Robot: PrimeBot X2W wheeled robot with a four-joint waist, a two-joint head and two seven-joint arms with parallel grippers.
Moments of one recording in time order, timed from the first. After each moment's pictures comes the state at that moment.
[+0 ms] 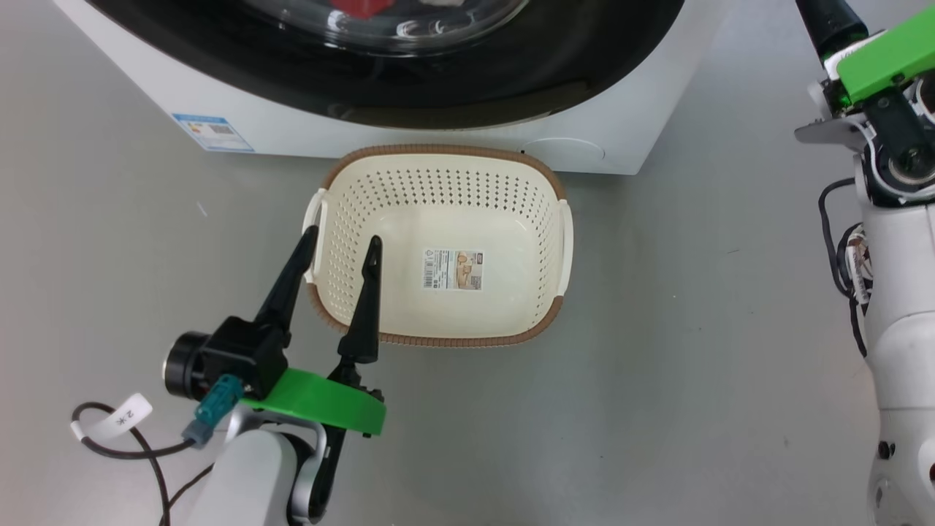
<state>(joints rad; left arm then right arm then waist) -0.41 0.04 -0.24 0.27 -0.25 0.00 -0.25 -0.93 -0.10 -0.12 0.57 1.14 0.13 0.31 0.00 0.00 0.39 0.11</state>
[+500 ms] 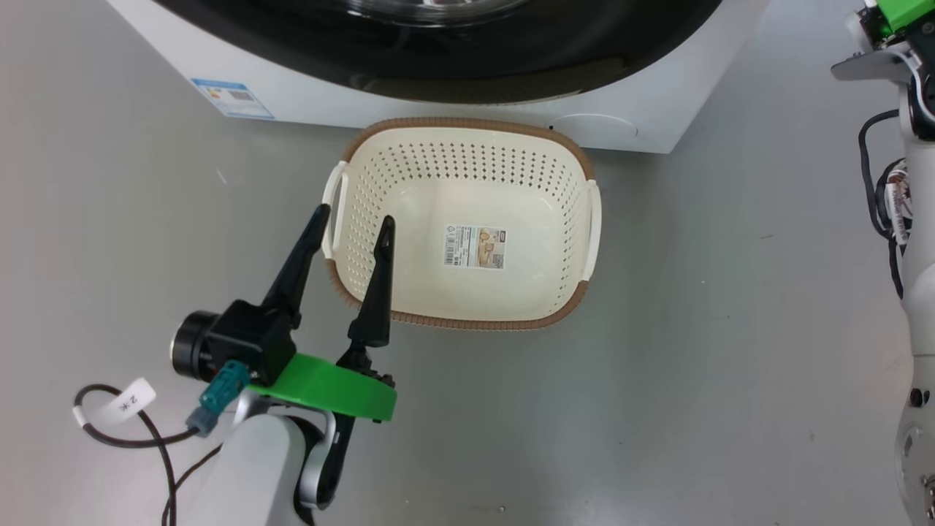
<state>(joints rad) -0.45 0.03 -0.27 0.26 -0.27 0.01 -0.25 -1.07 -0.14 -0.11 0.63 1.09 0.13 0.39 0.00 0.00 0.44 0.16</state>
